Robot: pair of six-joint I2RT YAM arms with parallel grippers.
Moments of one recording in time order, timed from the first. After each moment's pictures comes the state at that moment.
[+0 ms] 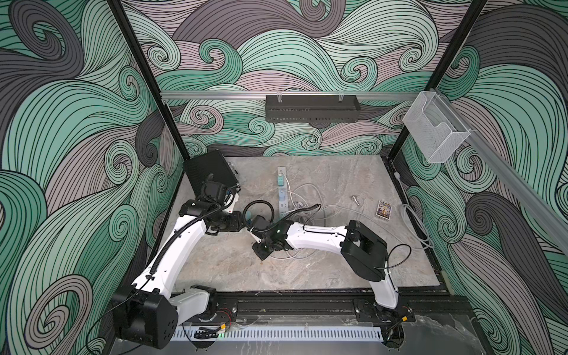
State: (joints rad) left arm -0.19 1.18 1.04 -1.02 0.25 -0.14; right arm 1.14 2.09 1.50 -0.55 -0.02 0.32
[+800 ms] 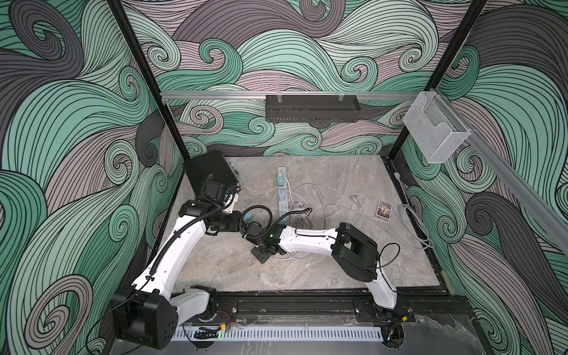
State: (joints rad) left arm -0.19 1.17 1.04 -1.02 0.25 -0.14; right arm 1.18 2.15 1.56 -0.62 0.12 0.26
